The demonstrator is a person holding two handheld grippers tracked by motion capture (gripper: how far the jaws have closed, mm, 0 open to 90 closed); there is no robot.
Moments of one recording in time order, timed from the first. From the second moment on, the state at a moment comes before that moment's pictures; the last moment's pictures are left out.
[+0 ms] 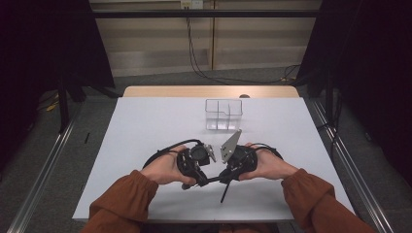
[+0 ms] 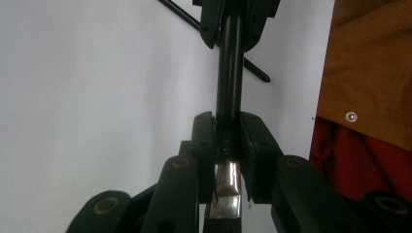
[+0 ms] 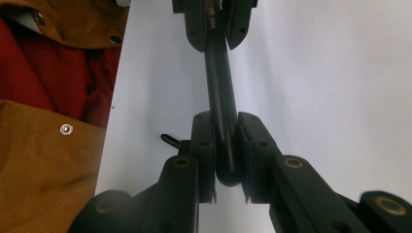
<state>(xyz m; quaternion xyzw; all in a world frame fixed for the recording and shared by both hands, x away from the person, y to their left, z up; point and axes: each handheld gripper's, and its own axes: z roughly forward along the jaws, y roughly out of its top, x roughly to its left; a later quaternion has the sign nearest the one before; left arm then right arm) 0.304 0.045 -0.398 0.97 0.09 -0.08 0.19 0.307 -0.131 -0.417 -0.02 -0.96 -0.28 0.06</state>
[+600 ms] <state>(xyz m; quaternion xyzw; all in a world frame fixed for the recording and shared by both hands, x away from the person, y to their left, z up) 0.313 0.068 -0.400 0.96 0.12 -0.05 0.25 0.310 -0.140 -0.417 -0.05 -0.95 -0.29 0.06</state>
